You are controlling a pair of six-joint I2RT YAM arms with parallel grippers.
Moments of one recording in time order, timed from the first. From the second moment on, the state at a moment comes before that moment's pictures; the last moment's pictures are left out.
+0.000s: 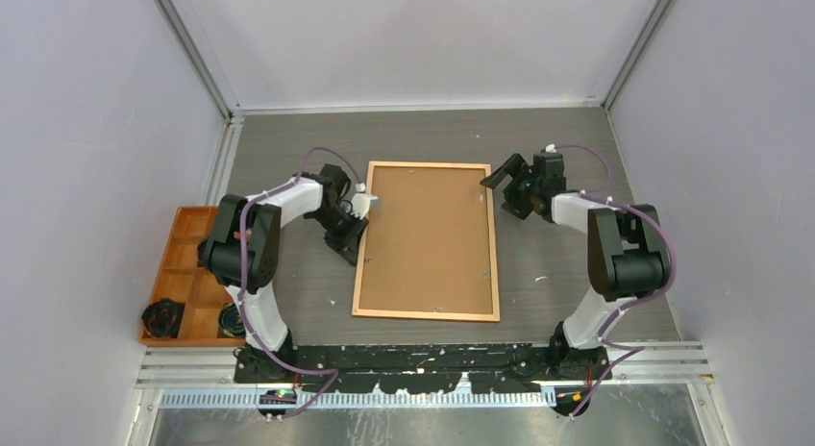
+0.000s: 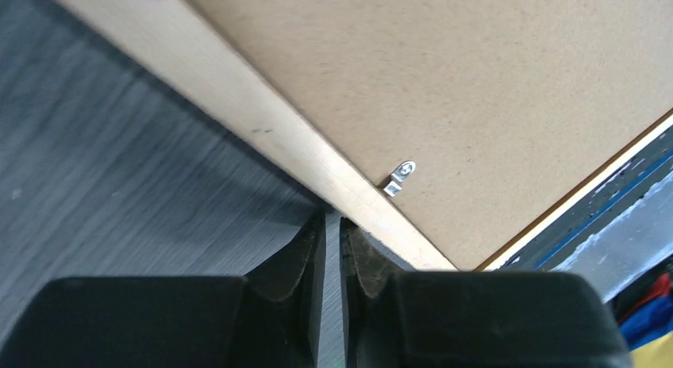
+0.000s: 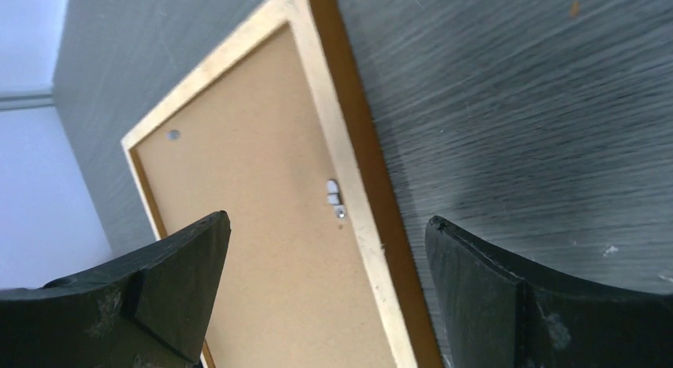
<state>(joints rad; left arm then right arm) -0.28 1.85 1.15 -0.83 0.48 0.33 0.08 1.68 0.87 0.12 -0.26 0.84</state>
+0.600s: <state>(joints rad) -0.62 1.92 1.26 -1.00 0.44 0.28 0.32 2.25 1.62 0.01 -0.22 0.83</state>
